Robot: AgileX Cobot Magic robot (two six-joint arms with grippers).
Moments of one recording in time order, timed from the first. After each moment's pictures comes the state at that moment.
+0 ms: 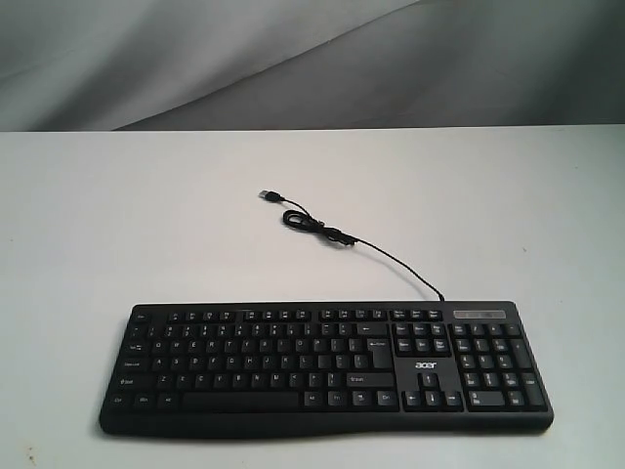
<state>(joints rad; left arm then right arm) 0.15 0.00 0.00 0.07 0.29 -0.12 -0.08 0.42 -0.53 0.31 0.44 -0.29</state>
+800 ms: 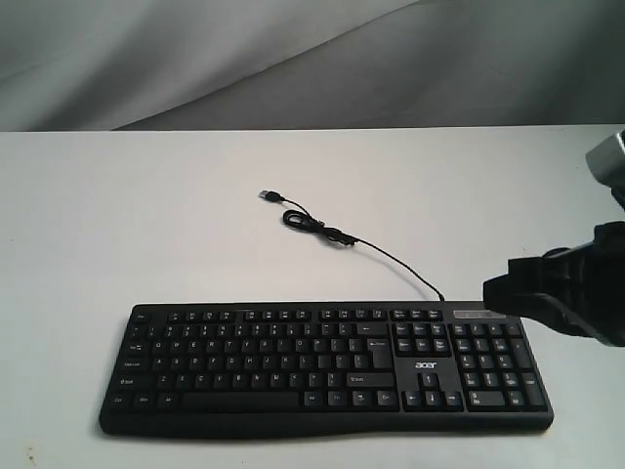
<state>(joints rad) 0.15 0.00 0.00 0.07 0.29 -0.12 0.17 1.07 -0.56 0.90 0.66 -0.53</state>
